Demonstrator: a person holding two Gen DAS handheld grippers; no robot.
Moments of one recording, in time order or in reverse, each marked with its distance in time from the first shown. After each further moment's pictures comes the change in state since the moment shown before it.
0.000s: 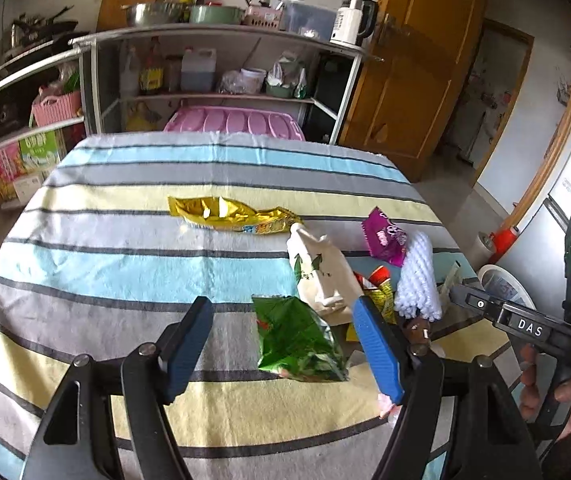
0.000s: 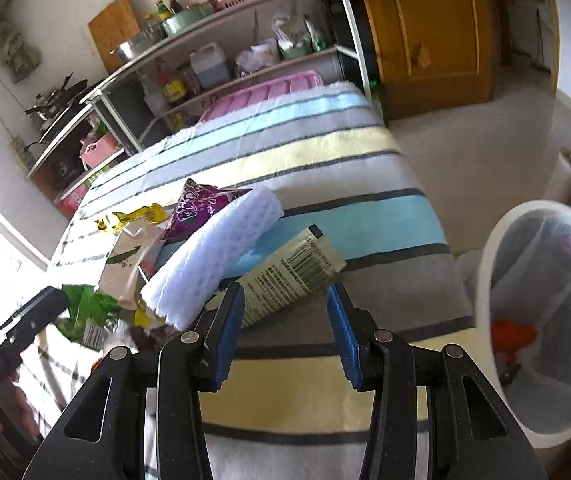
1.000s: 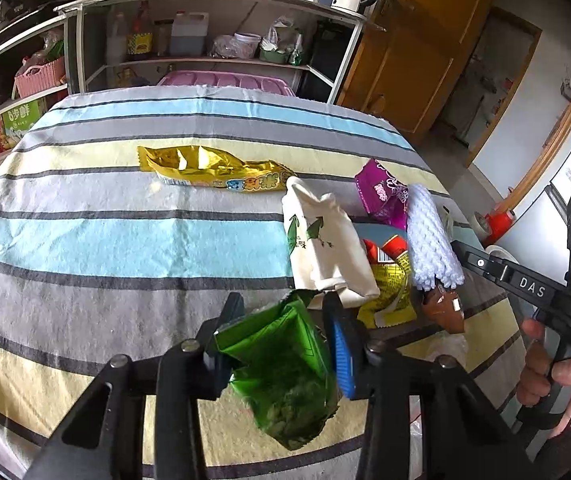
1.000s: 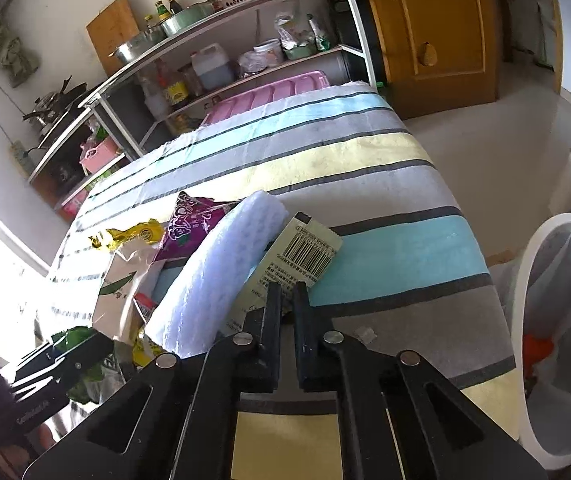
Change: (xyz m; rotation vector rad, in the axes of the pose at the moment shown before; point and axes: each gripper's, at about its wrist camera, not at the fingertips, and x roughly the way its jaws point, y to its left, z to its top) left arm 0.033 -0.001 -0.012 -0.011 0.116 -0.044; right arm 0.018 0.008 0.015 0.002 -0.031 0.022
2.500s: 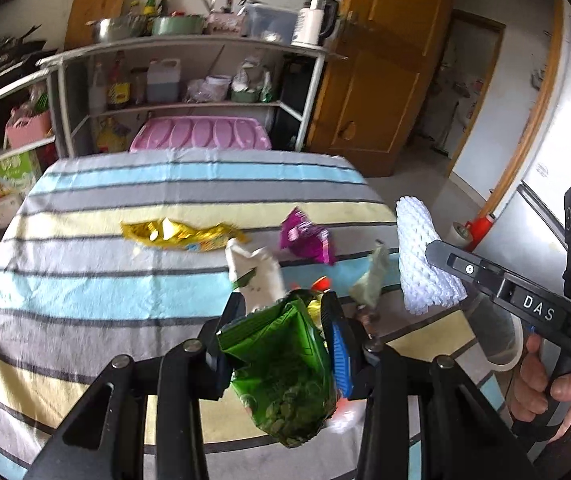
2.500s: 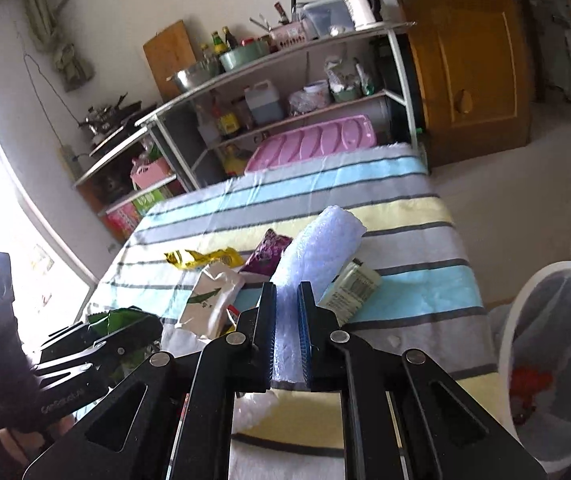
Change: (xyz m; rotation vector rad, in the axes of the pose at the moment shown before) left arm -0.054 -0.048 0.018 0.102 -0.119 -0.031; right arm -0.078 0.023 -0.001 -0.099 -0.140 0.113
